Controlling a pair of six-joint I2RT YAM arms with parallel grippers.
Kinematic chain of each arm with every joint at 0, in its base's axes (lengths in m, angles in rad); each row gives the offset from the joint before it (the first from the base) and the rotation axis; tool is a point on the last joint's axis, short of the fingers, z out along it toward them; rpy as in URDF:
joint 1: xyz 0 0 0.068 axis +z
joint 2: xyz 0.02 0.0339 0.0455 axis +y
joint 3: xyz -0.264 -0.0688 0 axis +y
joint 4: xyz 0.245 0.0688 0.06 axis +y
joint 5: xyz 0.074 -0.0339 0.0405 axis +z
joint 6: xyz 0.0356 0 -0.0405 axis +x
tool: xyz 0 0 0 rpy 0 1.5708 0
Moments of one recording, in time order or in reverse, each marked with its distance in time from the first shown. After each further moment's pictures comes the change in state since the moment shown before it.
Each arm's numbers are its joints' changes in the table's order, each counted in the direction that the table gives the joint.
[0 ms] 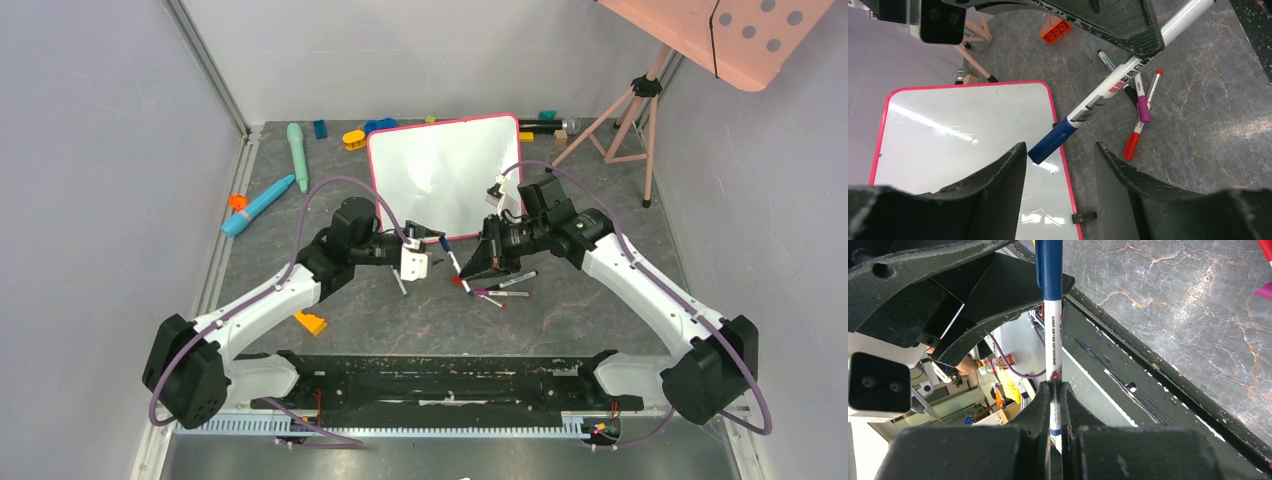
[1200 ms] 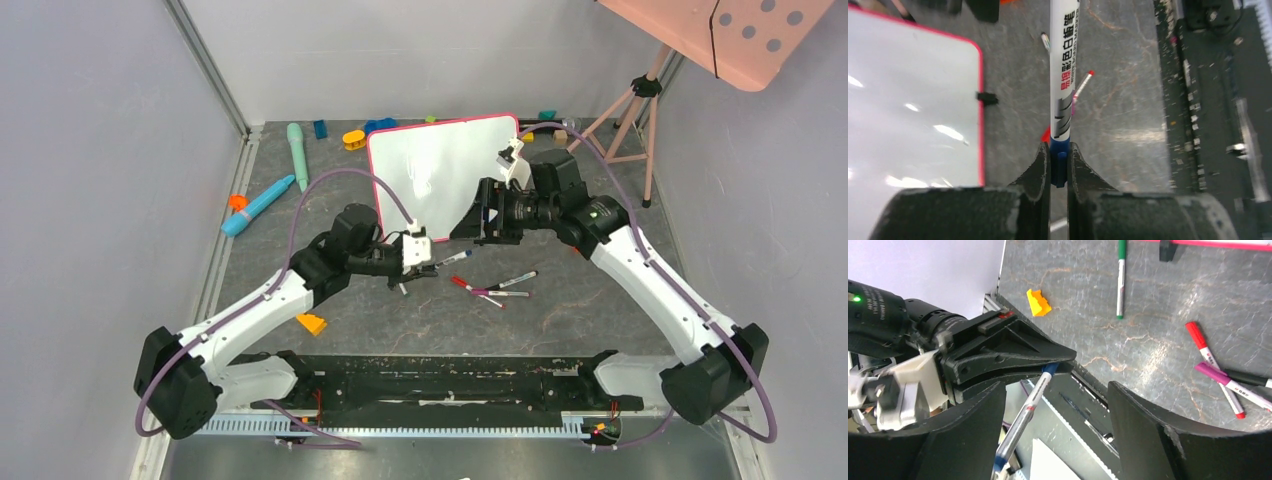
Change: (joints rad) left arm -0.046 -0.071 -0.024 0.241 0.057 -0.279; right arm -0.016 0.022 -0.159 -0.056 -0.170 -0.048
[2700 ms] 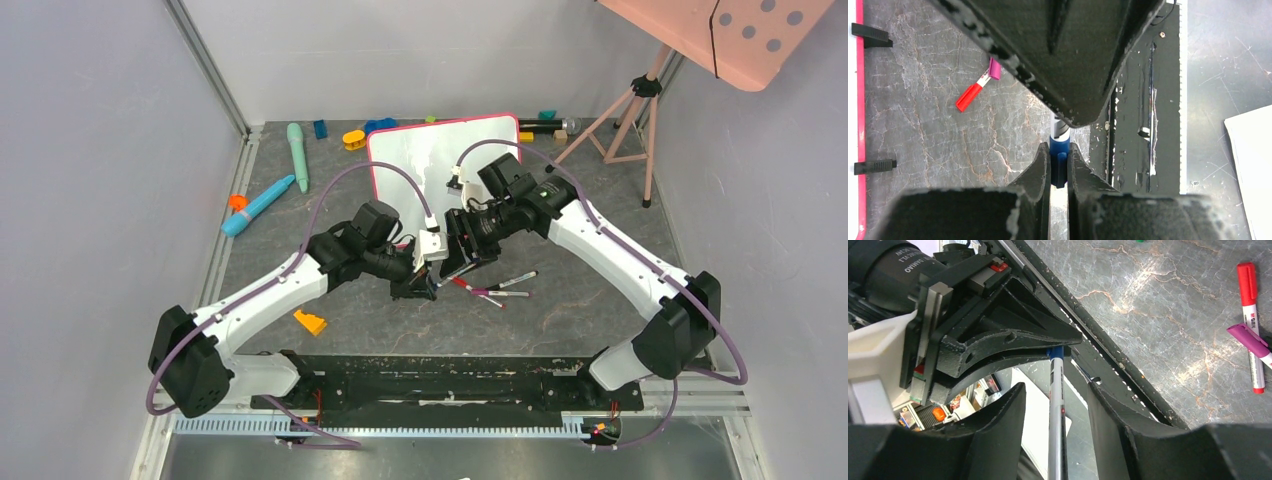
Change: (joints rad) left arm -0.039 0.129 -0.148 0.323 -0.029 -0.301; right arm 0.135 0.227 -0.159 0.294 0.092 -0.248
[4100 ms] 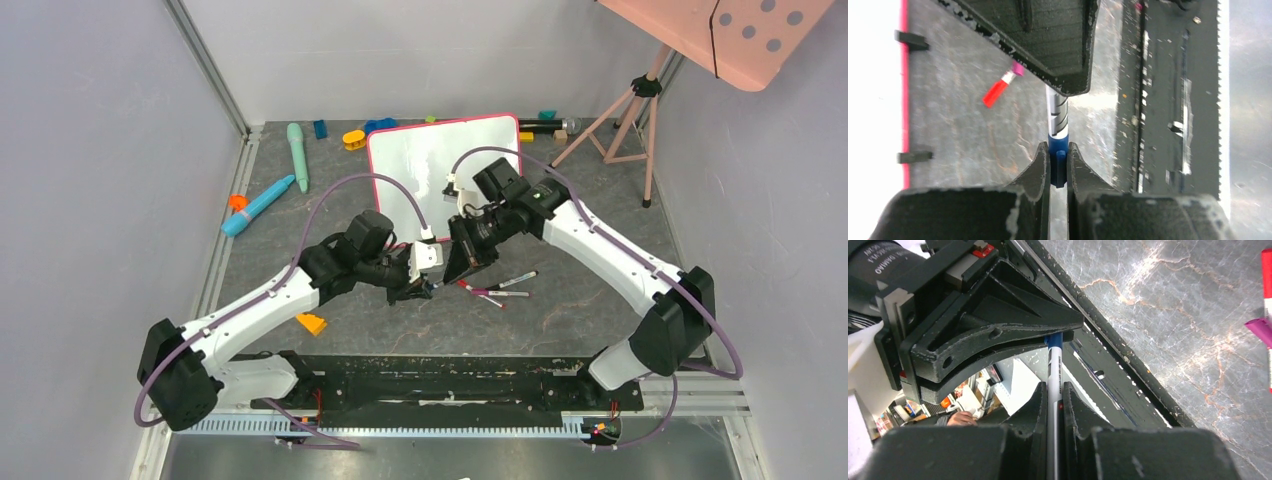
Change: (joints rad) left arm -0.022 -0.073 0.067 -0.008 0.100 0.085; right arm 0.022 0.019 0.022 0.005 0.021 0.000
